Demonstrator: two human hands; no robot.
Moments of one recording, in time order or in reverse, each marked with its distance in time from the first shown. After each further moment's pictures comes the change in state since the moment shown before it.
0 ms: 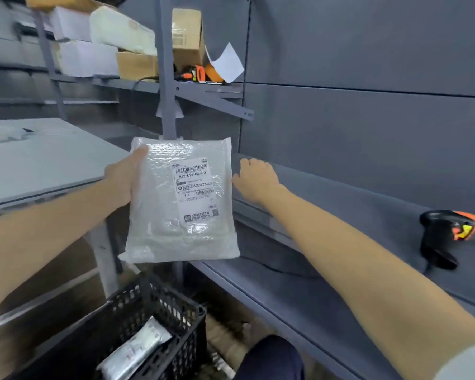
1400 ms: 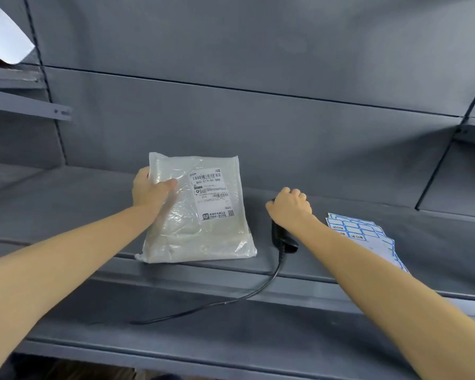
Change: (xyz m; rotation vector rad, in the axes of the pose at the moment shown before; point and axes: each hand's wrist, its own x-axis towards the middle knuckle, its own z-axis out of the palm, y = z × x) left_hand -0.055 -0.102 0.347 0.267 -0.518 0.237; right_hand -0.130 0.293 -0.017 -0.079 0.022 0.964
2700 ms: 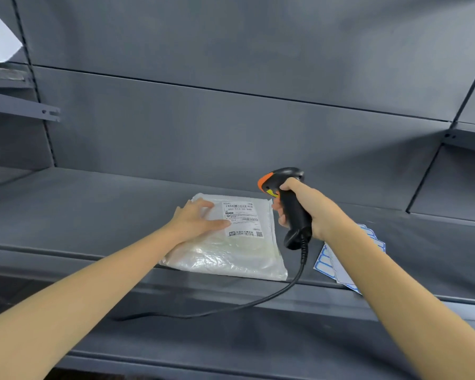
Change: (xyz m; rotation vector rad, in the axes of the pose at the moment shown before) left_hand -0.049 -0.017 0.056 0.481 -0.643 0.095; right_hand -0.037 0.030 -0.071 1.382 -0.419 0.305
